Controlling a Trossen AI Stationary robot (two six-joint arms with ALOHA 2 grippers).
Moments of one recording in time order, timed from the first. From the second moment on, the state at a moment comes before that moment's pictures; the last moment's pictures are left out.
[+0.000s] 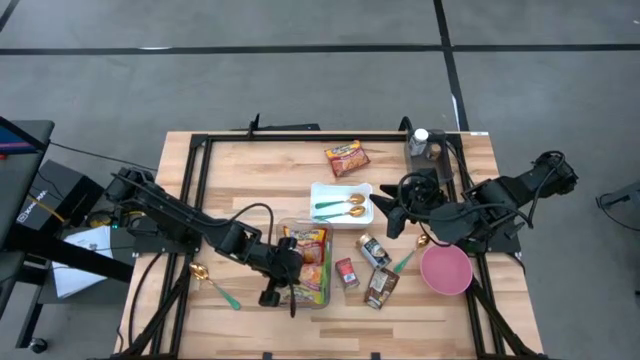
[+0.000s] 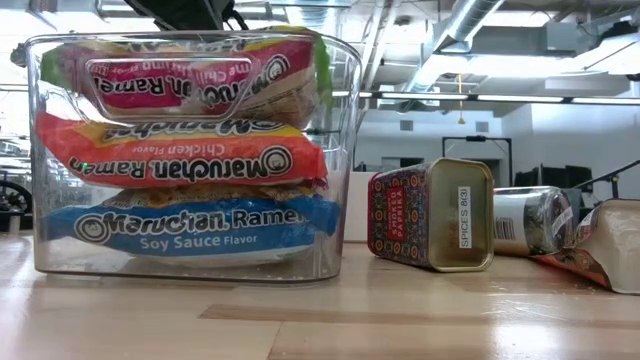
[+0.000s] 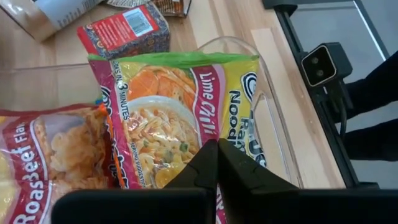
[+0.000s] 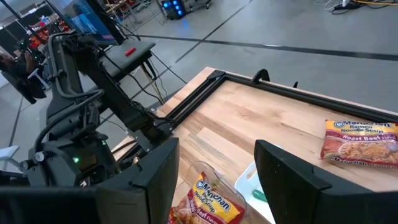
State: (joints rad) left arm -0.42 1.54 1.08 -0.39 0.00 -0.21; right arm 0.50 1.29 1.51 -0.81 0.94 0.96
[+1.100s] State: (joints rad) left arm -0.39 1.38 1.03 -0.24 -0.10 -0.22; right arm 0.47 1.29 1.51 -0.81 0.95 0.96
